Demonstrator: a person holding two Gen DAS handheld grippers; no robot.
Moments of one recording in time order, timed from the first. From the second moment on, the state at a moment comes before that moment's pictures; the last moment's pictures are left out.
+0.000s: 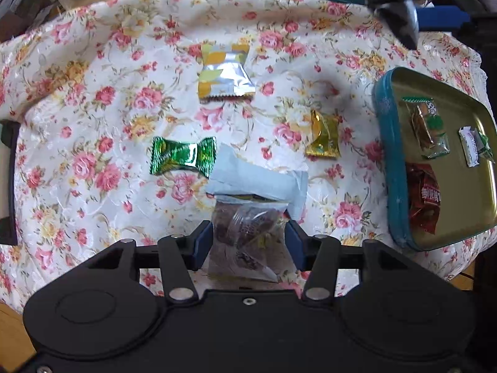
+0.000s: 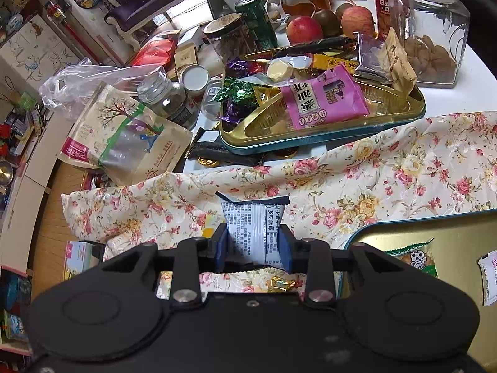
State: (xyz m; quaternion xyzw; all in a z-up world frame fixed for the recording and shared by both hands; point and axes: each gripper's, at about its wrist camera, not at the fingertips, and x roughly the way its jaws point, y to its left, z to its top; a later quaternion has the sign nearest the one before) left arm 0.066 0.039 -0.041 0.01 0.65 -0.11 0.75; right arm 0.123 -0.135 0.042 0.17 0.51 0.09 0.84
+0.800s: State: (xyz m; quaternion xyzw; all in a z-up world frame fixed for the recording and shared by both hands) left arm 0.090 0.094 -0.004 -0.08 0.59 0.00 0.80; right arm 0.125 -0.137 0.041 0.17 0.50 0.07 0.84
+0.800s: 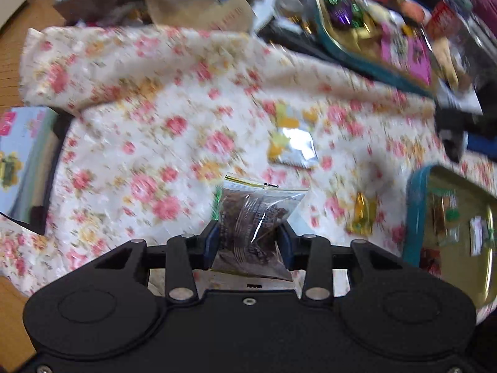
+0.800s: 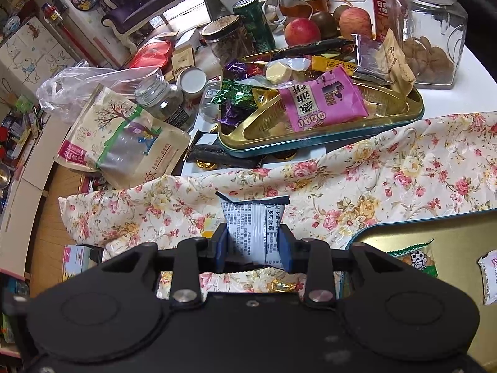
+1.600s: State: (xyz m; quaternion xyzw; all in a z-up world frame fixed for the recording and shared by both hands) left arm 0.096 0.047 0.041 -0.08 0.53 -0.01 0.85; right arm 0.102 -0.299 0.046 0.23 0.46 -0.15 0.84
